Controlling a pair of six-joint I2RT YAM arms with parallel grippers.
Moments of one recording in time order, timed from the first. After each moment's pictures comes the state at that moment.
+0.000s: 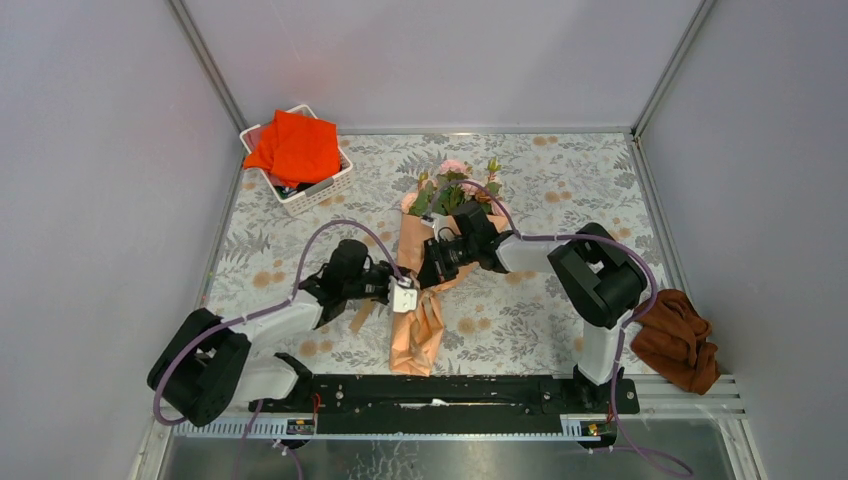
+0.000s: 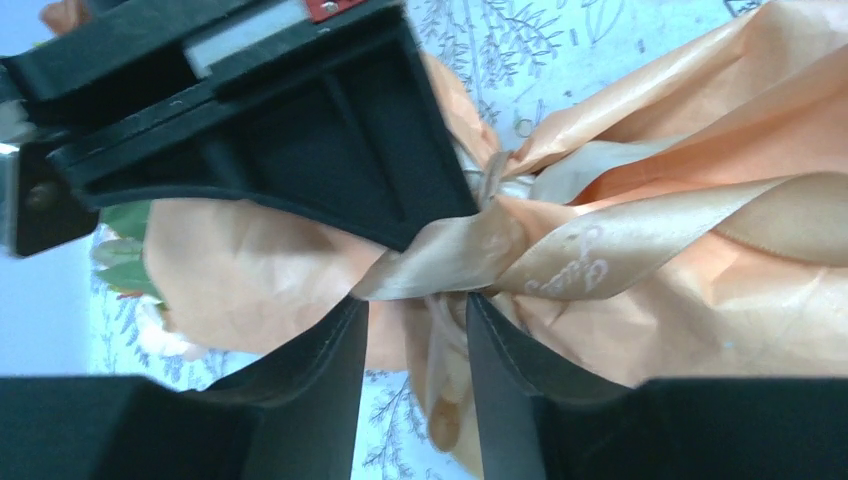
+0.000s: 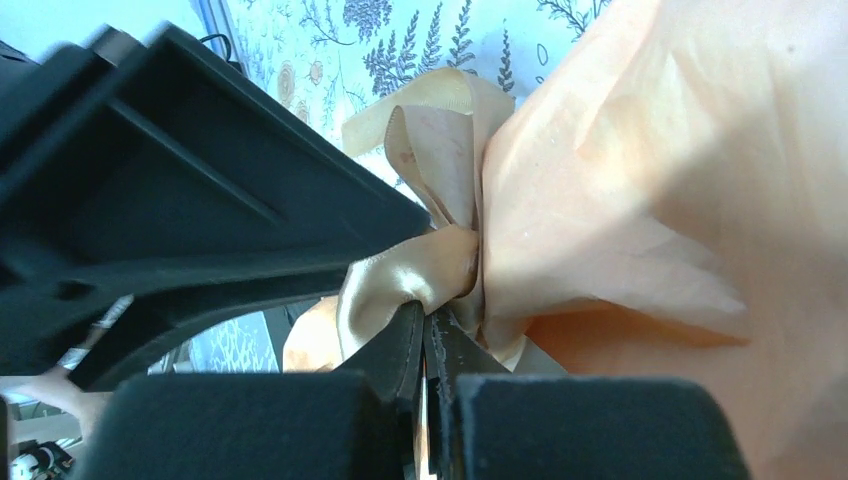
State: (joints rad) left arm -0.56 1.26 0.41 0.25 0.59 1.07; right arm 0.67 1.89 0.99 0.15 -0.83 0.44
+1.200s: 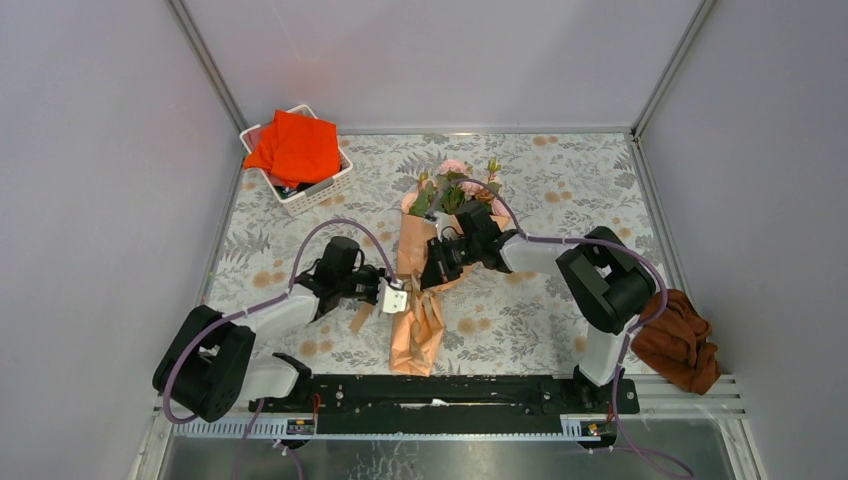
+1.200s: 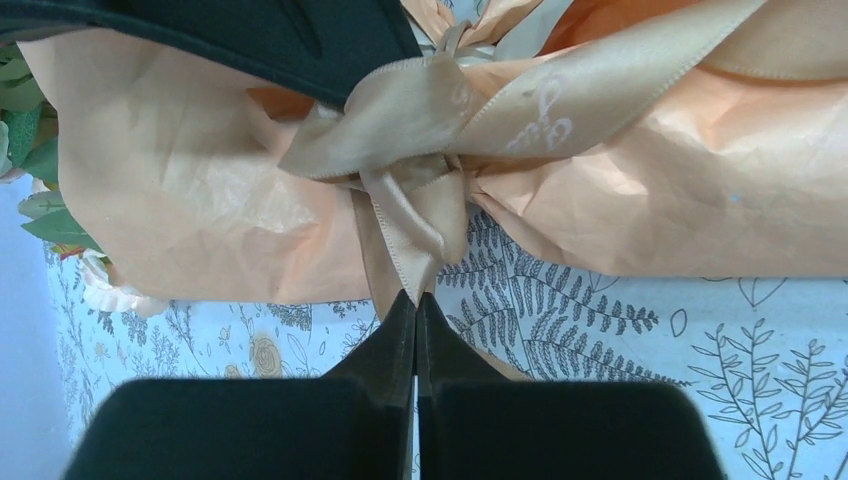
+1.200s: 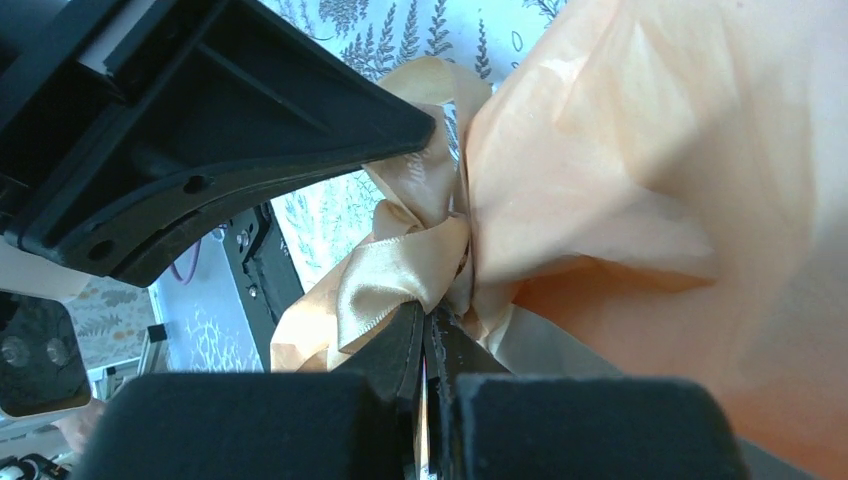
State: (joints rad) left arm -0.45 1.28 0.44 0.07 0.63 1.25; right arm 0.67 1.84 0.97 0.09 -0.78 0.40
